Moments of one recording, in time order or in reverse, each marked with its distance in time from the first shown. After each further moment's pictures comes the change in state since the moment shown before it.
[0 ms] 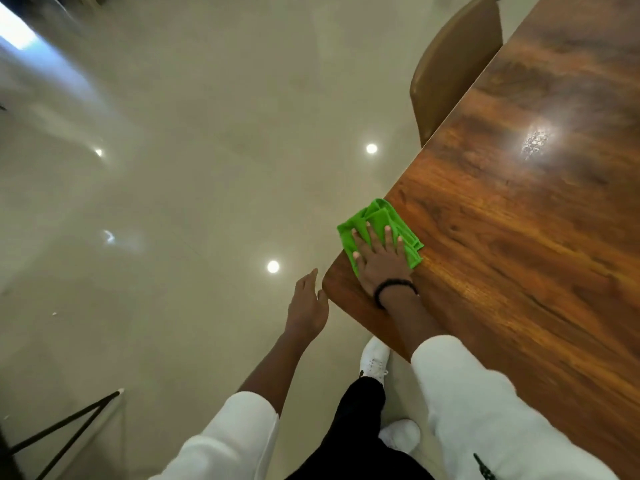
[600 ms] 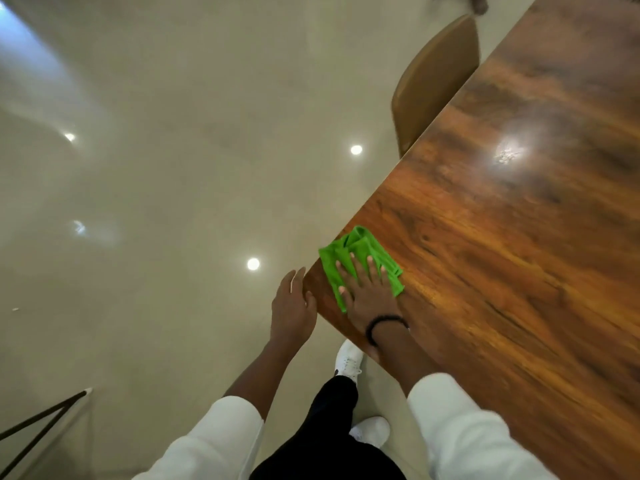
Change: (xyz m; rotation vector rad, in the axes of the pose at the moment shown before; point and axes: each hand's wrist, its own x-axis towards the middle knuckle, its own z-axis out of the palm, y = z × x) left_hand -0.013 0.018 0.008 0.111 0.154 0.134; right_hand -0.051 0.022 0.014 -0.060 -0.022 -0.109
